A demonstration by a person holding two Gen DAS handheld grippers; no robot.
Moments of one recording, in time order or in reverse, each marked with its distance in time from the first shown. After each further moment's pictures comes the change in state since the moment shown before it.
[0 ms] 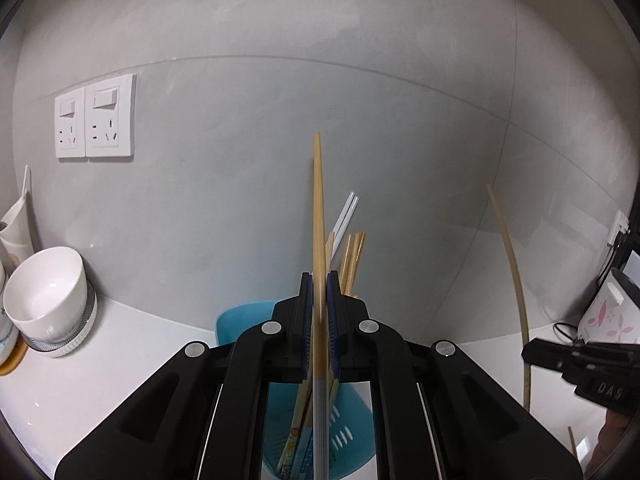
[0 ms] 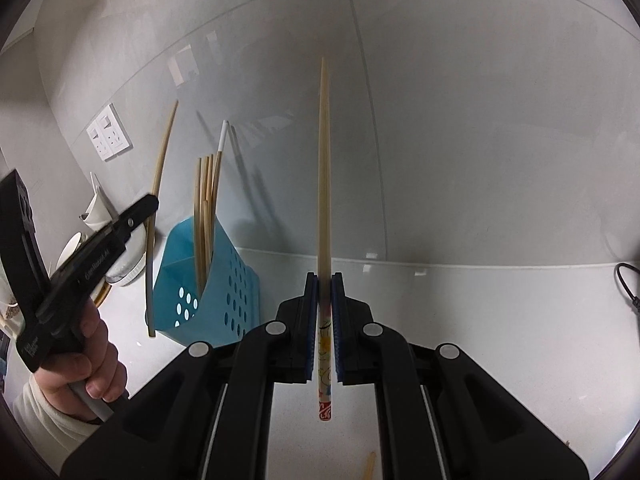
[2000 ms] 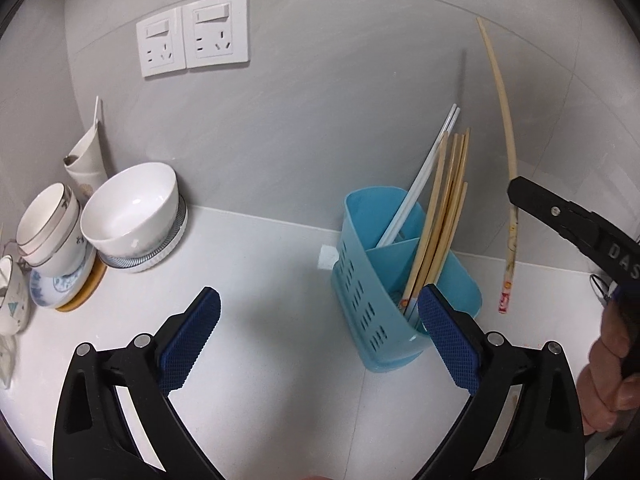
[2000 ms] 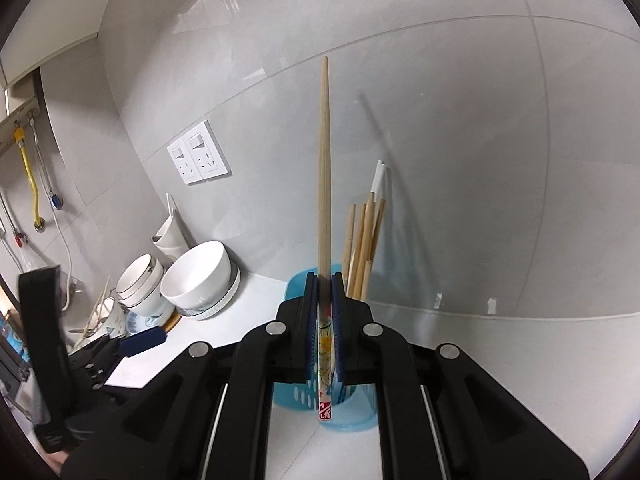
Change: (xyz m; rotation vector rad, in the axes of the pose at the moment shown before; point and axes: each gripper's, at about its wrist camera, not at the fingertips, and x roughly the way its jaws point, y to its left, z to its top) left arm -0.051 0.071 -0.022 -0.046 0.342 0.201; right arm 0.024 0.104 0.026 -0.049 -0.143 0.253
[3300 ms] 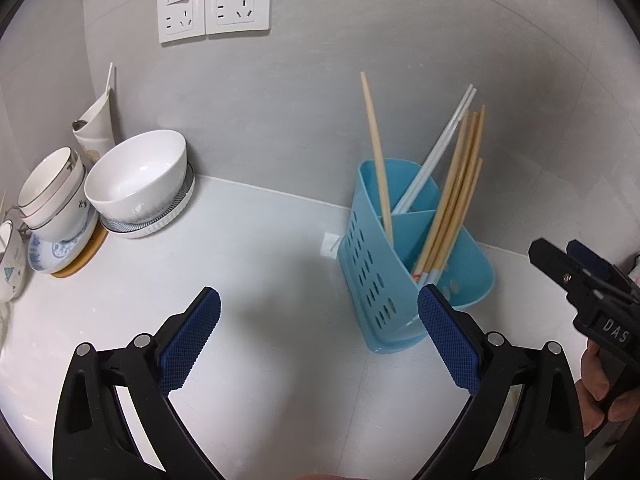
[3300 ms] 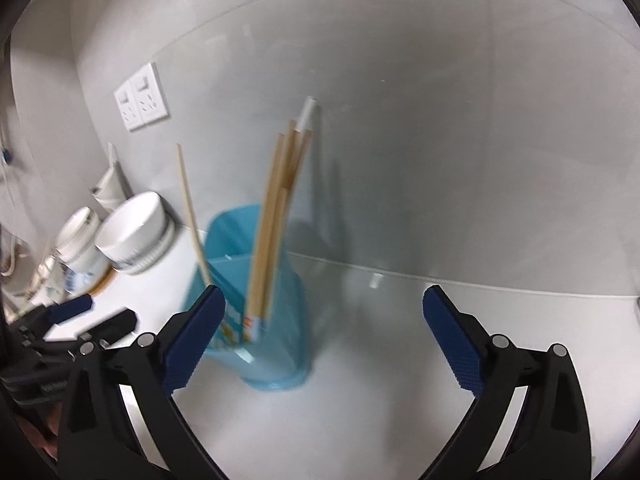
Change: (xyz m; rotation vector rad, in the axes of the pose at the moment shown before) left arm 0.003 -0.004 -0.022 -0.053 0.044 0.021; right arm -0.010 -0.028 -0.034 -0.062 0.146 -0.265
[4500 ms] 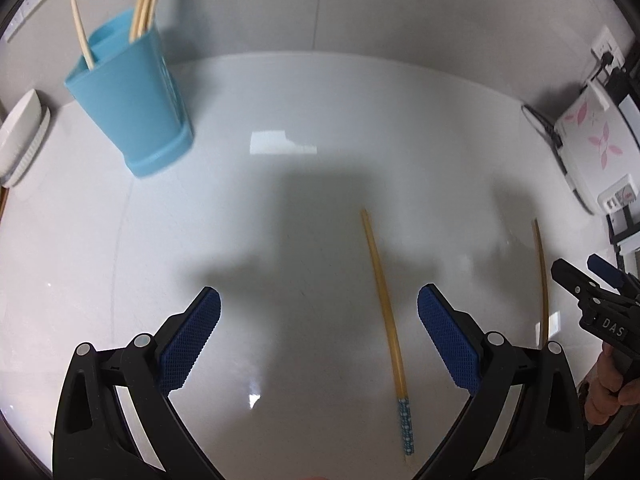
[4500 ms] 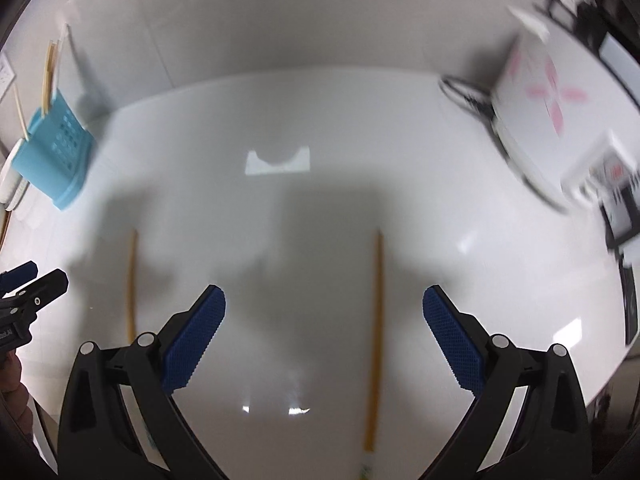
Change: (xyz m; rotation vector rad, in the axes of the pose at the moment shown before) left arm 0.001 -0.213 -0.157 0.202 0.393 -0.157; right arm -0.123 -0.224 -0.193 0.285 0.409 -0.363
